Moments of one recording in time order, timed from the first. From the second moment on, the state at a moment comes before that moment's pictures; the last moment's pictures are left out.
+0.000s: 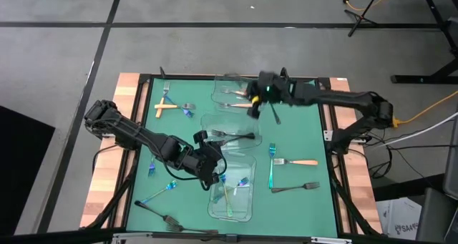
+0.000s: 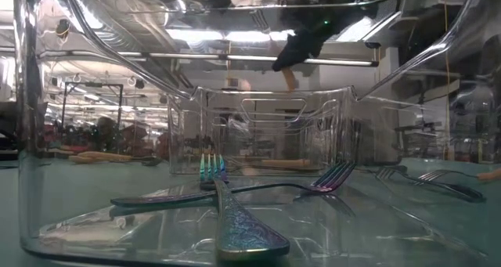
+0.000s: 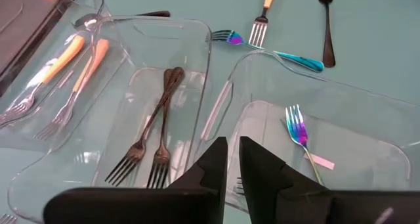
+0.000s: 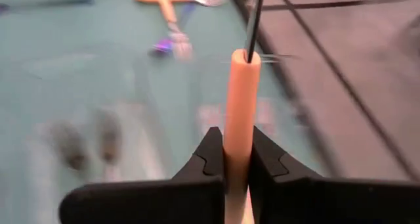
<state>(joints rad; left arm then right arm) -0.41 1.64 1.43 -0.75 -0.56 -0.55 -0.29 1.51 1.22 -0.35 0.10 -0.16</state>
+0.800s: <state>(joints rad) -0.41 1.64 1.43 -0.75 -0.56 -0.55 -0.64 1.76 1.29 -0.42 -0.26 -0.40</state>
